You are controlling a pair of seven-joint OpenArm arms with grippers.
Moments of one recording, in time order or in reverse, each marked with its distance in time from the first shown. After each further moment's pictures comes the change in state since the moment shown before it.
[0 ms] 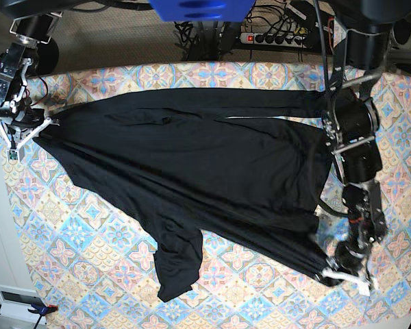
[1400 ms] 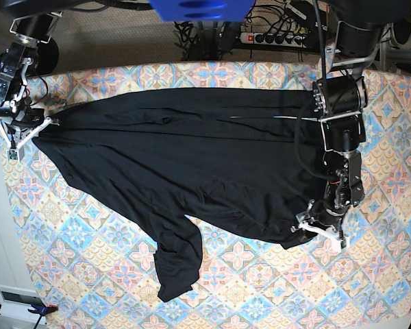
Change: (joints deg) left arm 12.3 1.8 4.8 -2.0 -1.7 -0.8 -1.6; right arm -0.2 0.0 0.0 0.1 -0.1 0.0 0.1
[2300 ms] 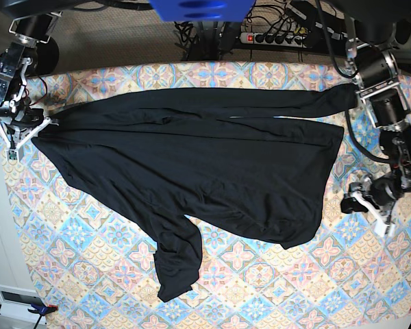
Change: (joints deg) left arm 10.5 -13.8 -8.8 24.2 -8.6 -18.9 34.1; right arm -0.1 0.3 0.1 0.1 0.1 0.0 0.0
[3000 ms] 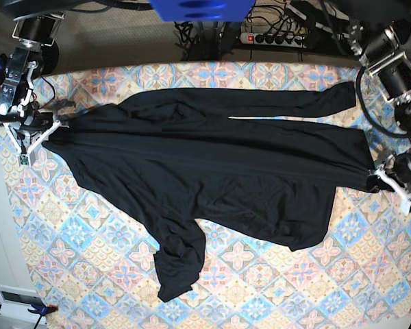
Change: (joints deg) left arm 9.4 -0.7 -11.2 13.7 2.2 -0.2 7.1; right arm 1.5 -0.3 -4.7 0.0 0.1 0.0 0.0
